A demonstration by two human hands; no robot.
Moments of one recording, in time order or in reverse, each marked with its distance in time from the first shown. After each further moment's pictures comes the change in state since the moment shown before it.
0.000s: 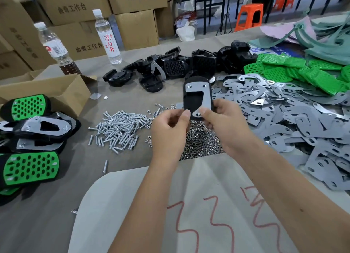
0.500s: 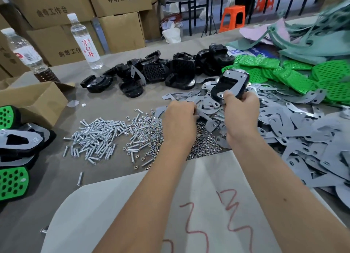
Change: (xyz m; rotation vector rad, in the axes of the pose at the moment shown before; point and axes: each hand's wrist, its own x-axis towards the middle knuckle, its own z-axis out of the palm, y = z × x) left_hand 0.032 0.009 0.077 0.986 -0.184 0.471; right_hand 0.031 -0.004 -0.058 0.074 0.605 0.047
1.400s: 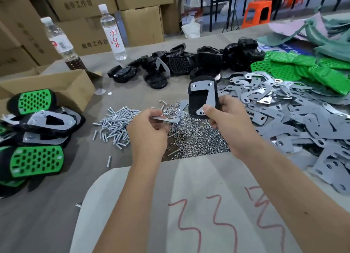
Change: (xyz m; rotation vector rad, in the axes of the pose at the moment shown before) left_hand -0.066 -0.089 -0.057 -0.602 0.224 -0.522; right_hand -0.056 0.012 0.026 -0.145 -0.614 -0.042
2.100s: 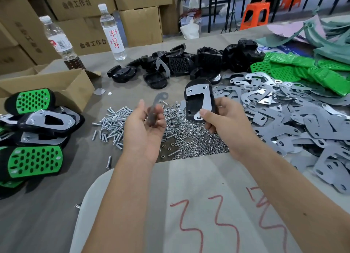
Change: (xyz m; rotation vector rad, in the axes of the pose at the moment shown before) left_hand 0.011 0.014 -0.010 -1.179 -0.105 -0.548; right_hand -0.005 0.003 0.002 -0.035 -0.035 -0.004
